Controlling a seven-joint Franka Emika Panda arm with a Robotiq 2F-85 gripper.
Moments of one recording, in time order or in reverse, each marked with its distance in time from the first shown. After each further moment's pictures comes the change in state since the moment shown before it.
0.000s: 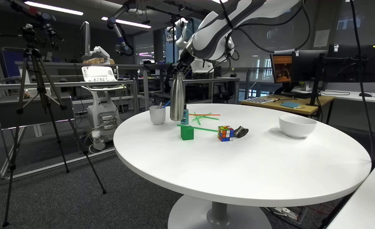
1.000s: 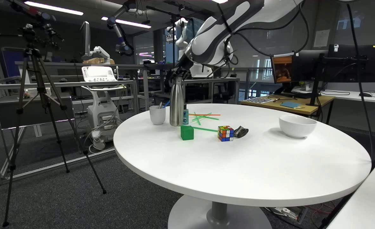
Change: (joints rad) arm -0.001 0.028 0.013 0.000 0.002 -0.003 0.005
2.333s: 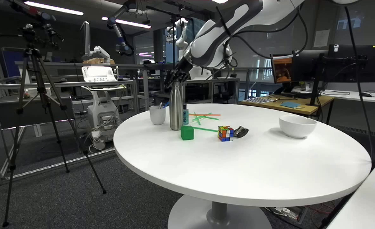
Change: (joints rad) arm -0.002 0.018 0.010 0.004 0.003 0.000 0.003
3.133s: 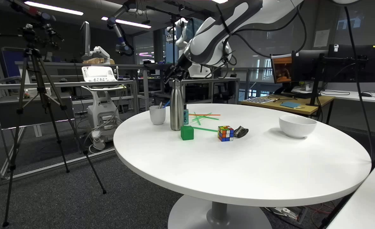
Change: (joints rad) arm 0.000 -0.001 0.000 0.023 0.000 0.001 0.001
